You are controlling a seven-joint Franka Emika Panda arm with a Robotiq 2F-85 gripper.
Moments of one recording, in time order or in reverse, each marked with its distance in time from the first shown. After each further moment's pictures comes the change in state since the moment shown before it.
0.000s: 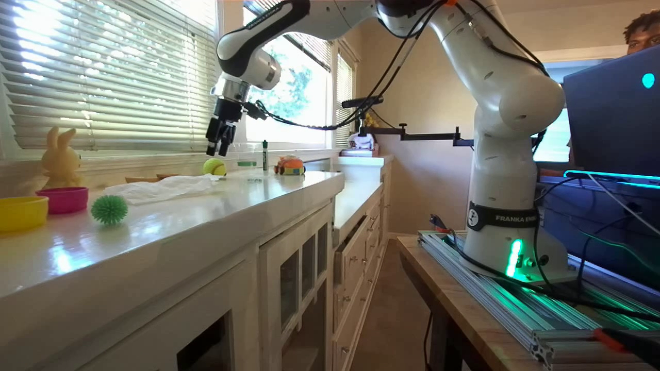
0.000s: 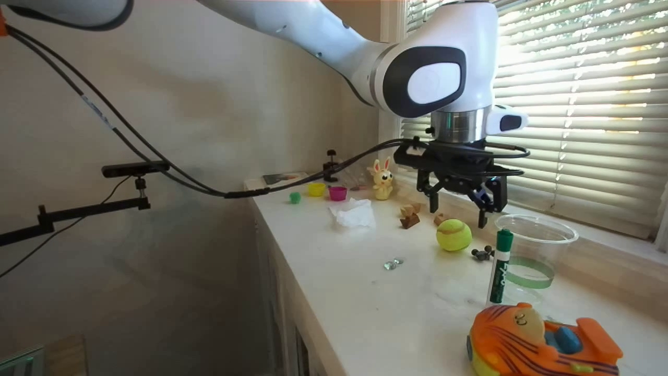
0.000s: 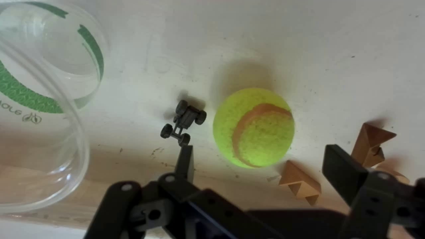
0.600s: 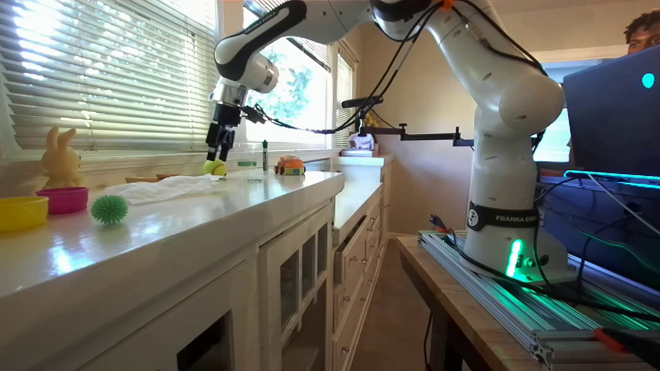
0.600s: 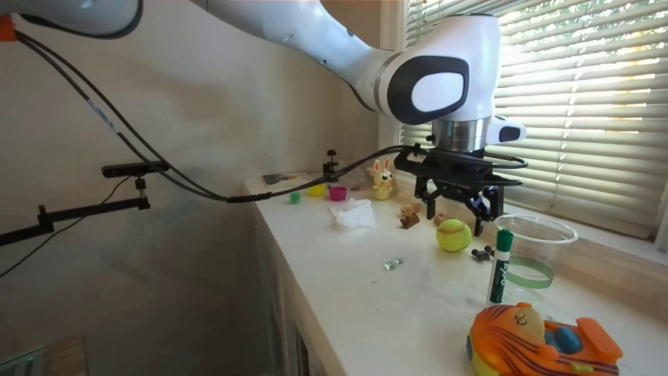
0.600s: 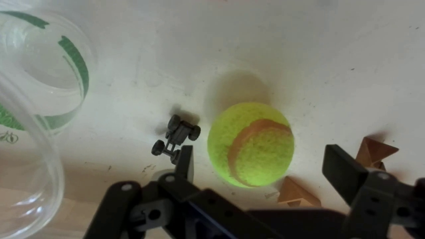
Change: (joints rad) arm 0.000 0.033 0.002 0.028 0.000 -0.040 0.000
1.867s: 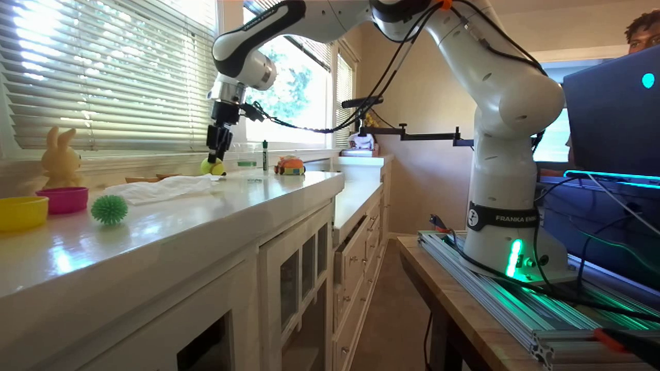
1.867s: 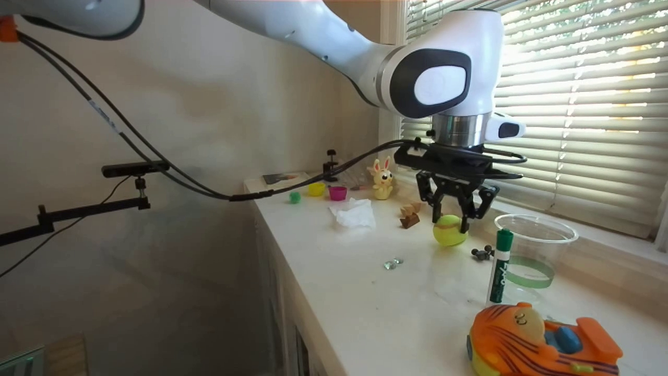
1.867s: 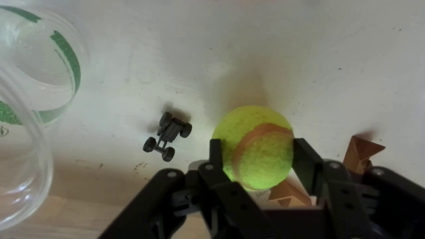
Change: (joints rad) arm 0.000 0.006 0.004 0.034 -0.001 -0.051 -0.001
